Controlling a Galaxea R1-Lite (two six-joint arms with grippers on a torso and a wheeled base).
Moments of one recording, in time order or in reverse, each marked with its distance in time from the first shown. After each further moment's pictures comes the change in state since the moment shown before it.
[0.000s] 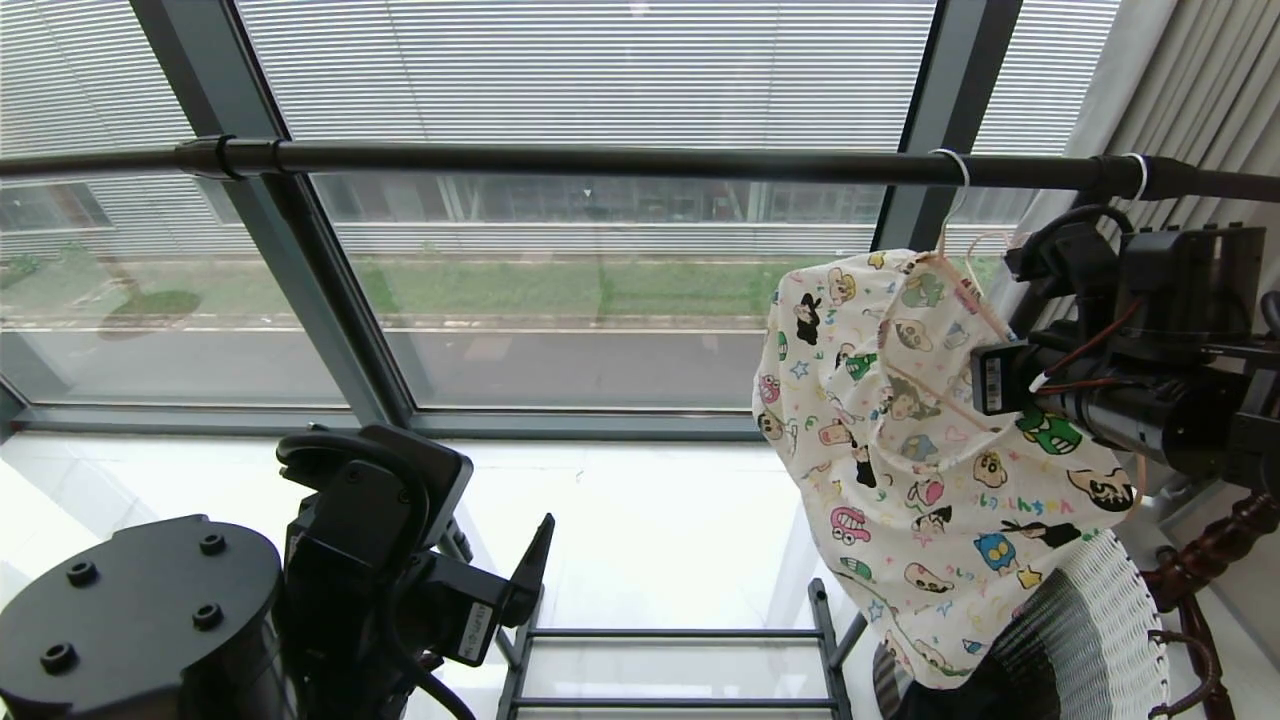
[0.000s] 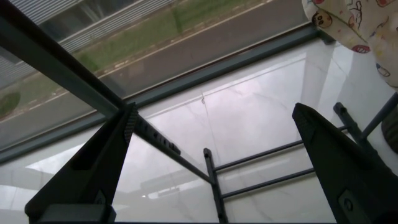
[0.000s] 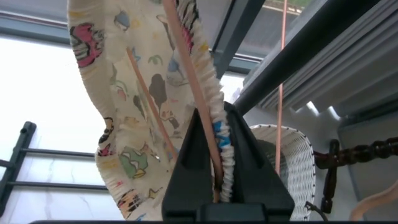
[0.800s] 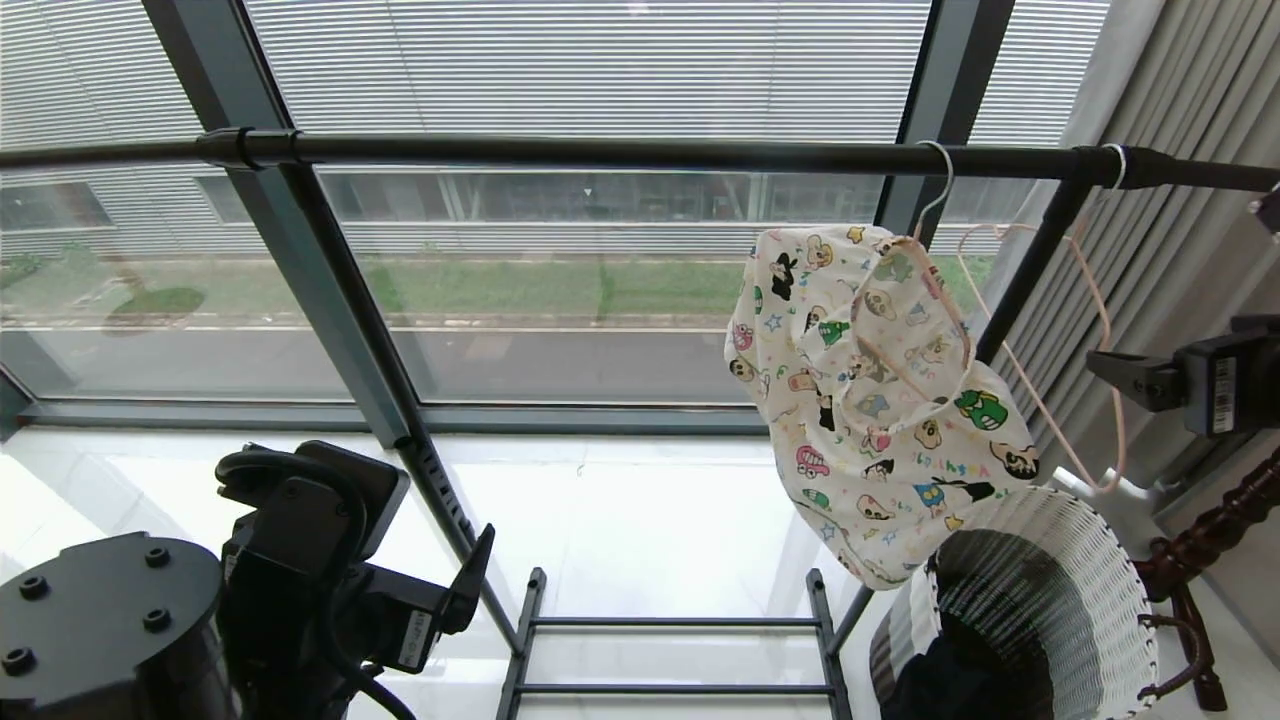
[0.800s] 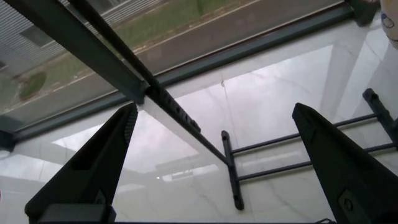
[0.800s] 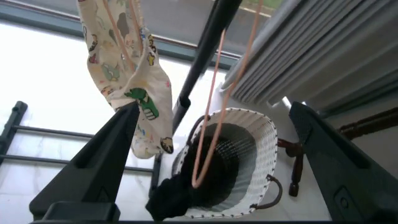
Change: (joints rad) left arm 0.097 -0.059 0.086 0.000 0.006 0.008; right arm -0.017 -0.406 0.025 0.356 -0.009 -0.075
